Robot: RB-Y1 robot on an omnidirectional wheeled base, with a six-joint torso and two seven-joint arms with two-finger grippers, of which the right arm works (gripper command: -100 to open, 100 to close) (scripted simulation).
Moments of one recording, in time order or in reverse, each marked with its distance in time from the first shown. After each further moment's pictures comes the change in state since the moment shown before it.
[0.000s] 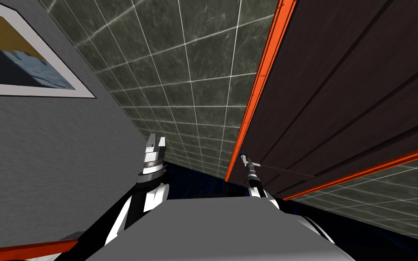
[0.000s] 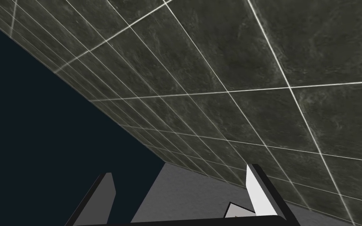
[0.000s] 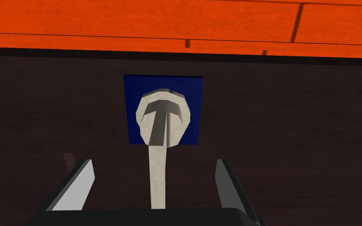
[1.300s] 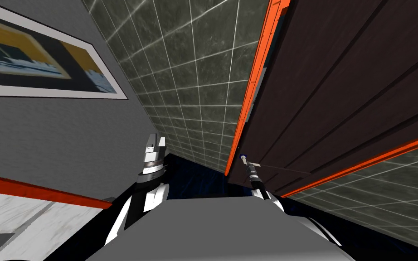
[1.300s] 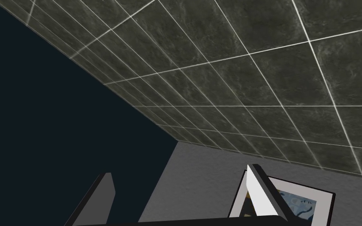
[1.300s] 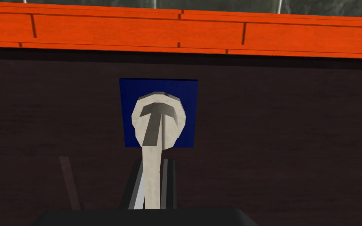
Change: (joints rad) arm 0.022 -0.045 0.058 0.001 0.039 -0.032 -0.078
